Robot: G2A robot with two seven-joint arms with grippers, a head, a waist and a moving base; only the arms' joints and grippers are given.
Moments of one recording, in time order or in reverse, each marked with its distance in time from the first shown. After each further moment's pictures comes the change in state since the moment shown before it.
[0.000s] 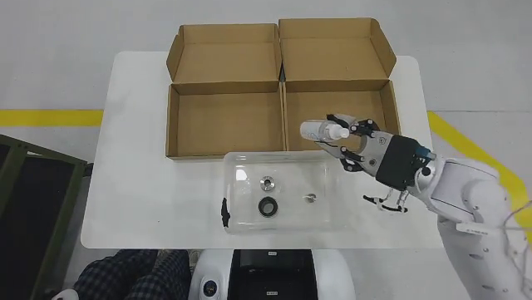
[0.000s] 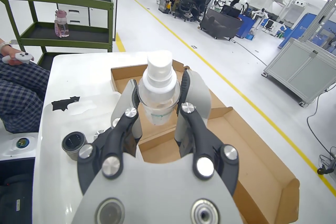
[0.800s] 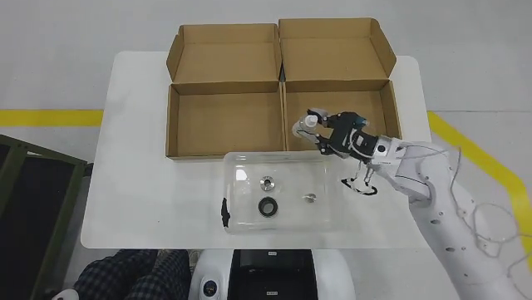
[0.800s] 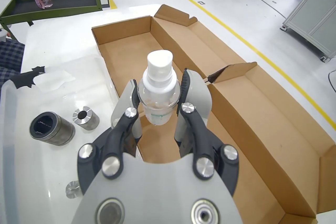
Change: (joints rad) left arm 0.000 0.000 0.000 0.000 0.000 0.000 0.000; right arm 0.192 -0.029 -0.219 0.296 -0.019 0.100 0.132
